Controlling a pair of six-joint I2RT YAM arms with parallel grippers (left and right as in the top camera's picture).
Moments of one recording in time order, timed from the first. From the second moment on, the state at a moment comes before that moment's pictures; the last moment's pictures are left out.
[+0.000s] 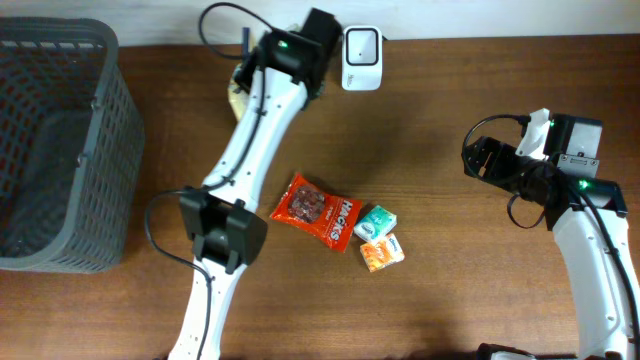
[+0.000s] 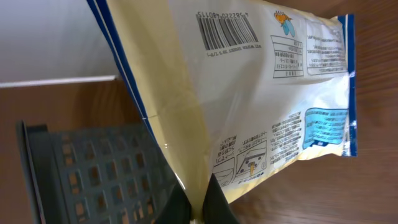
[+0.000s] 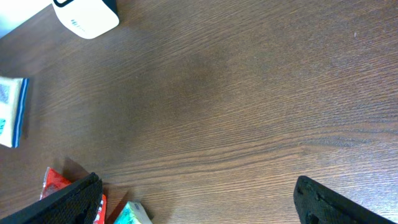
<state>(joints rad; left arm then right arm) -0.47 2.44 2.64 -1.51 -0.86 0.12 -0.21 1.35 1.05 -0.64 -0.31 0.24</state>
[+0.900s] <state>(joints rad) -0.89 2.44 2.46 -1.42 -0.64 0.05 -0.21 1.35 1.05 -0.64 -0.31 0.24</state>
